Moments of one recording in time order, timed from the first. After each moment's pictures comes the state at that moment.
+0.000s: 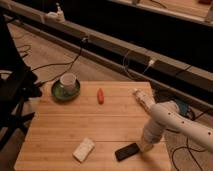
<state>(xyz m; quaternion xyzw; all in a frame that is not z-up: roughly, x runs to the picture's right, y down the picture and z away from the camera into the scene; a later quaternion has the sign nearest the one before) 0.202 0.317 0.755 -0.47 -0.11 0.06 0.88</state>
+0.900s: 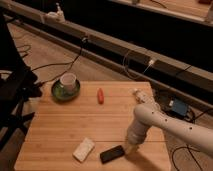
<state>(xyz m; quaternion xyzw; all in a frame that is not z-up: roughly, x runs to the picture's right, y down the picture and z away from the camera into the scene) 0.117 0.329 0.750 -0.49 -0.19 -0.03 0.85</state>
